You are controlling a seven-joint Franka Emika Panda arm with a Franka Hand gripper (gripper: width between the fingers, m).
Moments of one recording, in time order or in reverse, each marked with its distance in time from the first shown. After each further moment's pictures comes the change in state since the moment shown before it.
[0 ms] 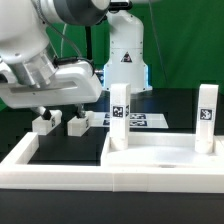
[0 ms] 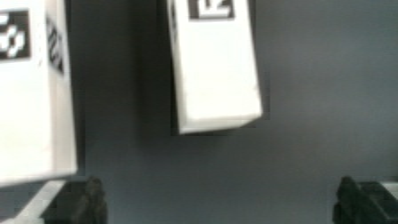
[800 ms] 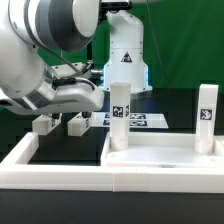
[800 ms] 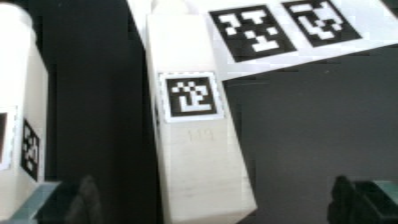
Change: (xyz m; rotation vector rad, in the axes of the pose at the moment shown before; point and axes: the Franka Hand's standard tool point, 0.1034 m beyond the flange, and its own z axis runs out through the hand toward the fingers) arm -0.013 -0.002 0.019 0.031 -0.298 0.052
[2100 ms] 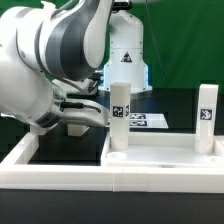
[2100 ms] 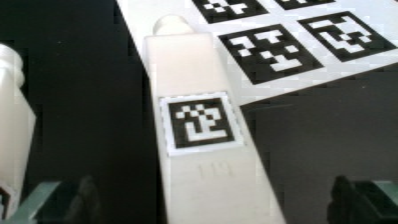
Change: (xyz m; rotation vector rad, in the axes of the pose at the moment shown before) arm 0.002 0.007 0.027 -0.055 -0.140 0.095
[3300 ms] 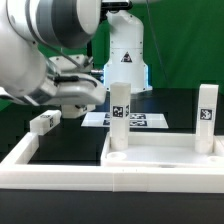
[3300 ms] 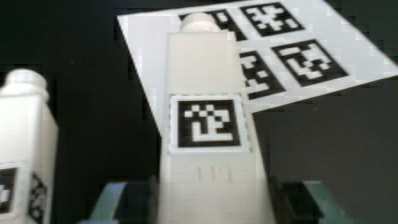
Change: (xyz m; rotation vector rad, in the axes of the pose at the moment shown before) arm -0.033 -0.006 -0.047 0.035 0.036 -0.065
